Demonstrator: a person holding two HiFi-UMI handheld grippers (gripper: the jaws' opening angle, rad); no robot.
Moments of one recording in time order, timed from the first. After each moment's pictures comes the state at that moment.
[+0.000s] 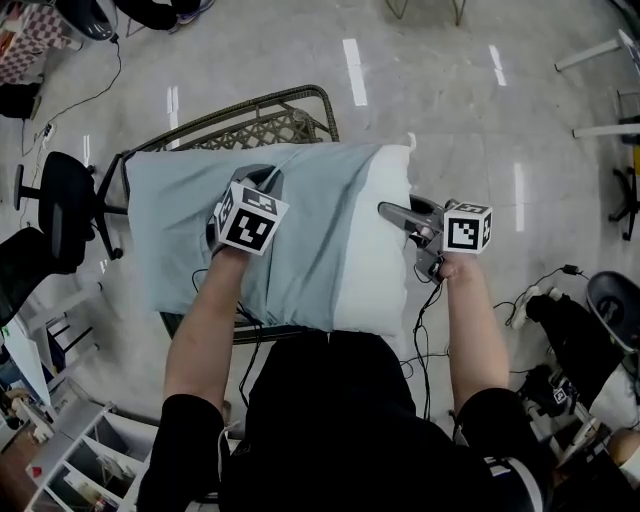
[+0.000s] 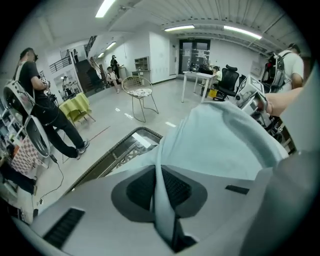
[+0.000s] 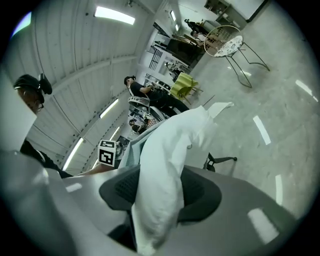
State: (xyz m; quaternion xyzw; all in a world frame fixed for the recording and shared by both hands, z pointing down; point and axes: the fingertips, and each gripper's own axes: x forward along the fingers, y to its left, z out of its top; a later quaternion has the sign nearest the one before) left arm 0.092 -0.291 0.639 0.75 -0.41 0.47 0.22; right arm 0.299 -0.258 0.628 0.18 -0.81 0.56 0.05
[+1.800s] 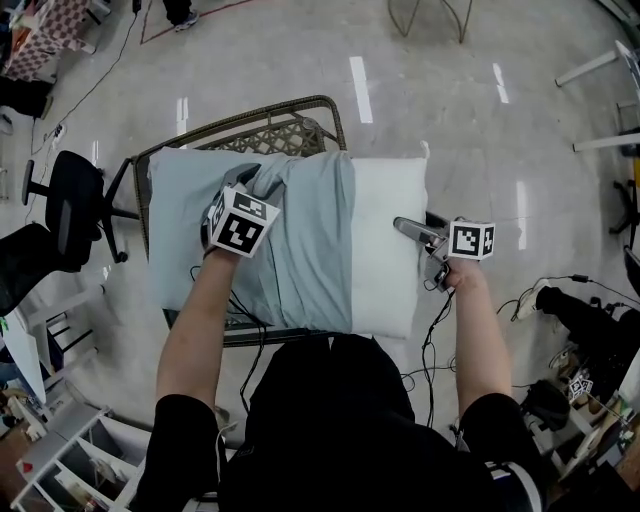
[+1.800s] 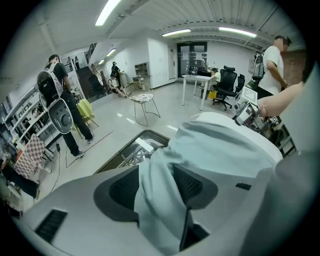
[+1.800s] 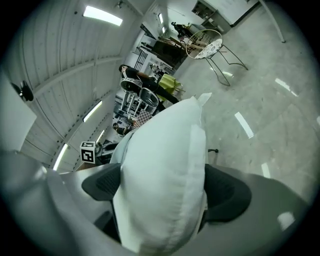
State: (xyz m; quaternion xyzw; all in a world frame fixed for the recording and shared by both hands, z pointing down) left arm 0.064 -0.284 0.620 0.76 -0.42 0.45 0.19; right arm 0.340 -0.242 0.676 0.25 -0.77 0.58 0.08
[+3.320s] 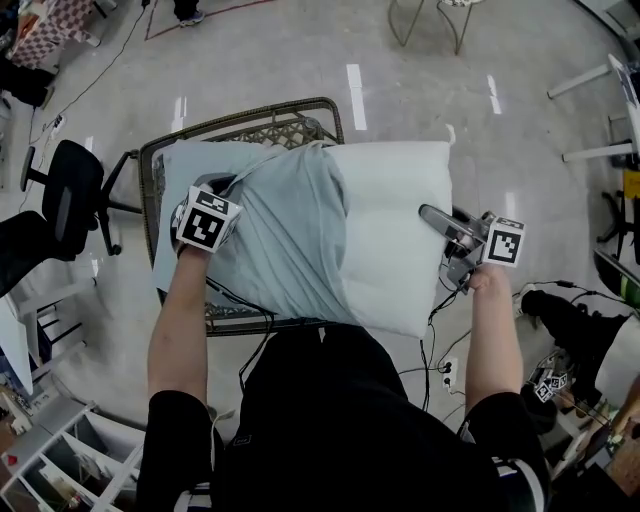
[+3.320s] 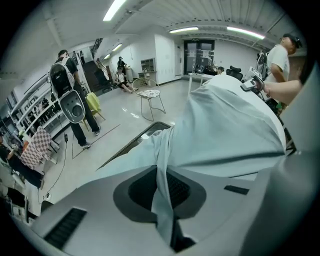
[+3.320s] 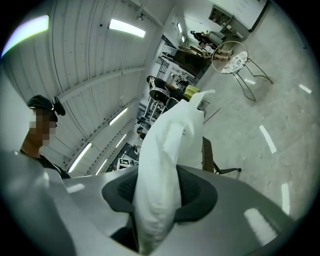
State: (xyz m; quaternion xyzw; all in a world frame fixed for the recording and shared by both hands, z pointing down) left arm -0.011 -0.250 0.593 0.73 -0.44 0.47 0.21; right arm 0.355 -0.252 0.526 0.19 -0.83 0.53 0.00
